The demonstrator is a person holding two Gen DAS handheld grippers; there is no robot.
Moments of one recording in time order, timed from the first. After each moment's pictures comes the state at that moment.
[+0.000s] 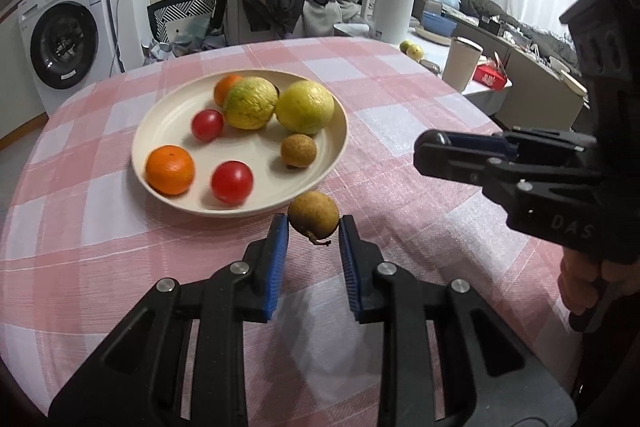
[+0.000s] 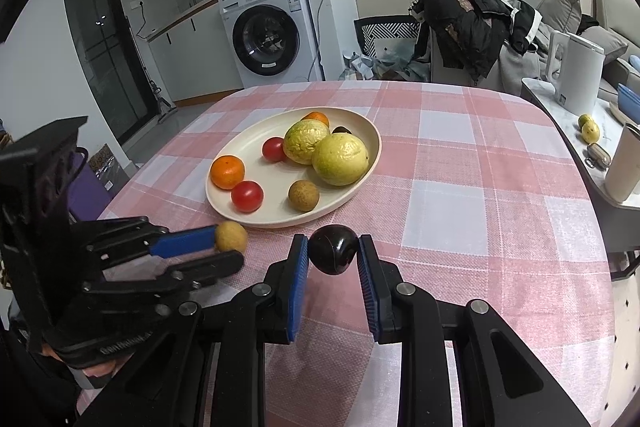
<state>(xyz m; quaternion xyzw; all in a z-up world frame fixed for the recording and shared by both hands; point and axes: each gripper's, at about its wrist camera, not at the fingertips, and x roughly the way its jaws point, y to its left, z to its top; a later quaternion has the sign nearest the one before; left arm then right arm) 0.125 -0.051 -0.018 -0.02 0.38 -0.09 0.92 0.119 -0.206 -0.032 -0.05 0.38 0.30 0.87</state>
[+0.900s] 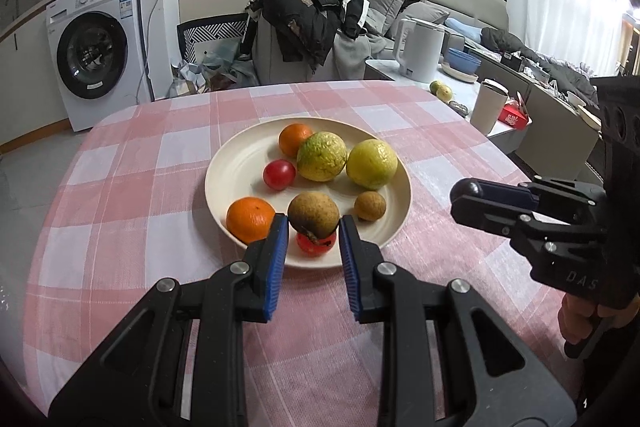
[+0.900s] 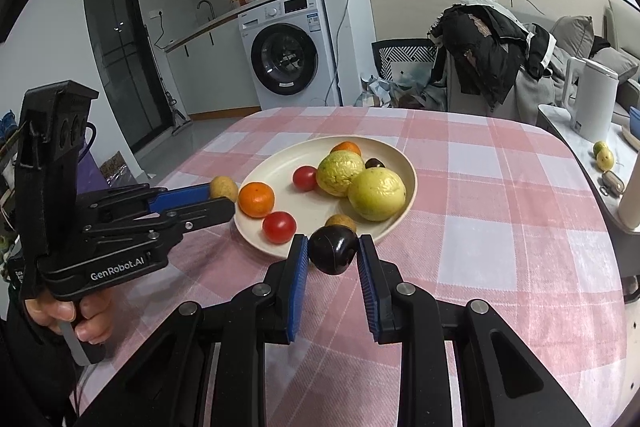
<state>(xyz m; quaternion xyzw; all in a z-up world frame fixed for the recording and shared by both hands) 0.132 0.006 0.015 -0.03 0.34 -0.05 0.94 0.117 -0.179 -0.020 -0.04 0.34 0.33 0.88</state>
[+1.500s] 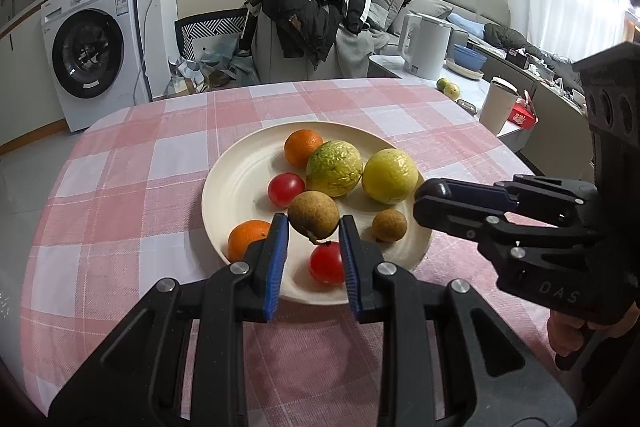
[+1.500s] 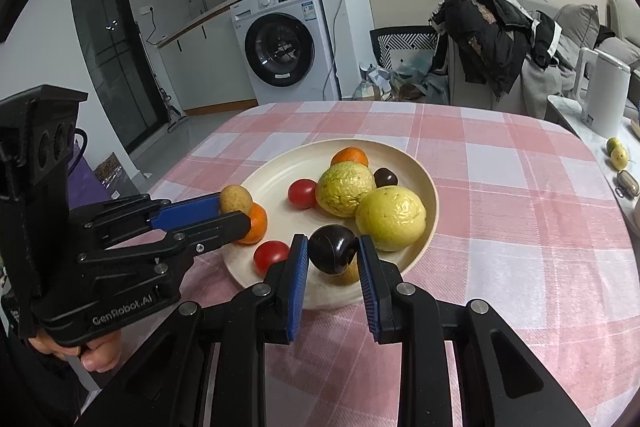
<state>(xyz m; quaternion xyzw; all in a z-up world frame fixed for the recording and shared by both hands) 0.174 0.011 0.002 -0.03 0.35 -0.05 0.93 0.156 -0.145 -0.030 -0.04 0.37 0.32 0.87</state>
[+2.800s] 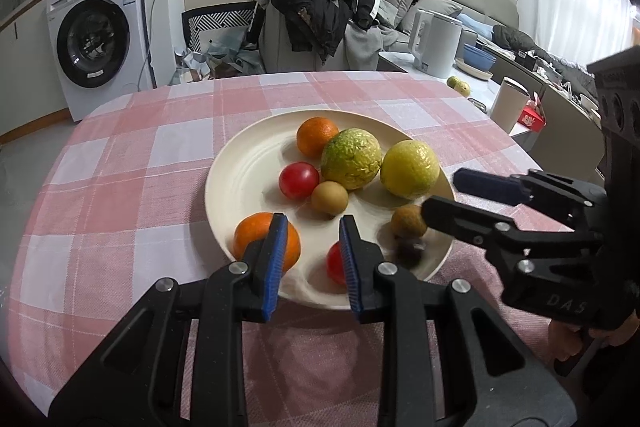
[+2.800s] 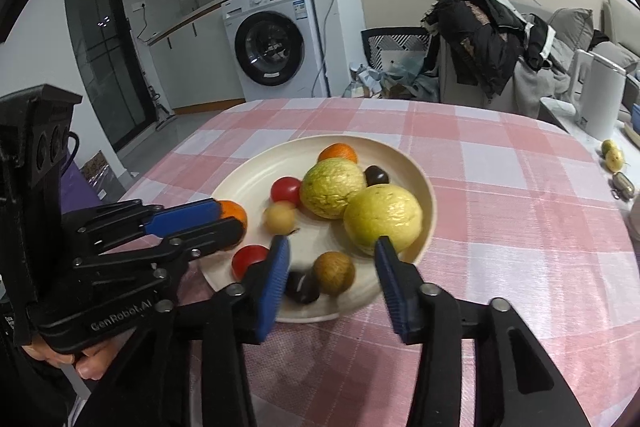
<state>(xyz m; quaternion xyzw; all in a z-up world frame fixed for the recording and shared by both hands) 0.189 0.022 -0.020 -0.04 0.36 -0.04 0.93 0.169 -0.138 -0.044 -0.05 0.36 0.30 0.88</state>
